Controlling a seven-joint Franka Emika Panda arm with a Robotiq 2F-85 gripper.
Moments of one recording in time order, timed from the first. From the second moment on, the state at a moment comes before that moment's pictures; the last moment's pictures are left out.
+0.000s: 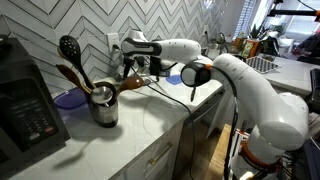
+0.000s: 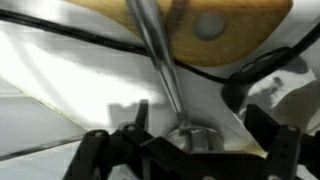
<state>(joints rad) -0.15 1.13 0.13 -0.58 0.08 1.94 -0.86</state>
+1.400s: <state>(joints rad) -0.15 1.11 0.12 -0.51 0.06 1.84 -0.91</state>
